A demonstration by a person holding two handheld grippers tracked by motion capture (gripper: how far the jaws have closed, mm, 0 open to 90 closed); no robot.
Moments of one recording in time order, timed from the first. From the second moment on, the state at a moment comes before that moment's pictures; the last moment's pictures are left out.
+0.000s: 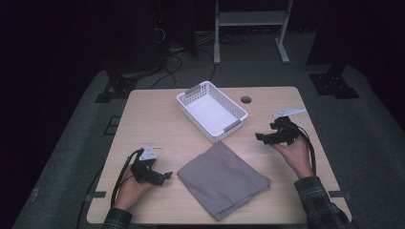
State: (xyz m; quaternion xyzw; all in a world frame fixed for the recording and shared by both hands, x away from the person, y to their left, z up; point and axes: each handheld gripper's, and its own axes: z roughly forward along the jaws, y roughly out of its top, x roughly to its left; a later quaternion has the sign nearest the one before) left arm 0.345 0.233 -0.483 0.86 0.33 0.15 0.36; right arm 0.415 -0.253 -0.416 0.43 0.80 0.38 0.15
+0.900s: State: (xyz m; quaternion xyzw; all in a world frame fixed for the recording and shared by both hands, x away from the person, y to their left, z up) left arm 0.345 0.233 -0.484 0.86 0.33 0.15 0.36; right arm 0.482 -0.207 -0.389 0.42 0.81 0.38 0.16
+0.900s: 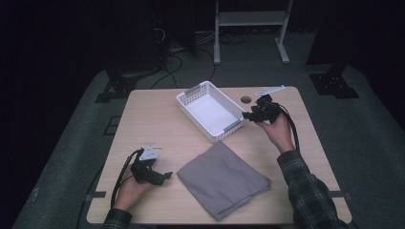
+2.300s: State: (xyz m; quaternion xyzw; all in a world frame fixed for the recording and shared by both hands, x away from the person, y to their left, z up) left arm 0.344 0.233 -0.484 0.86 0.33 0.15 0.36; right arm 0.530 -0.208 -0.407 0.43 0.83 0.32 0.14
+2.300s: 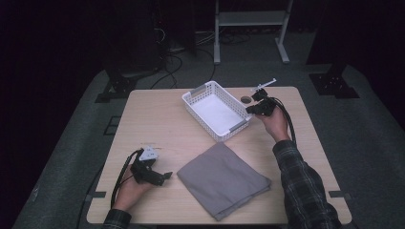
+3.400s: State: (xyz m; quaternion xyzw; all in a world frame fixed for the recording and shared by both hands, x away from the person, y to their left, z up) left arm 0.344 0.233 -0.484 0.86 0.33 0.15 0.36; right arm 0.475 -0.276 -0.406 0.45 0.83 0.30 0.14
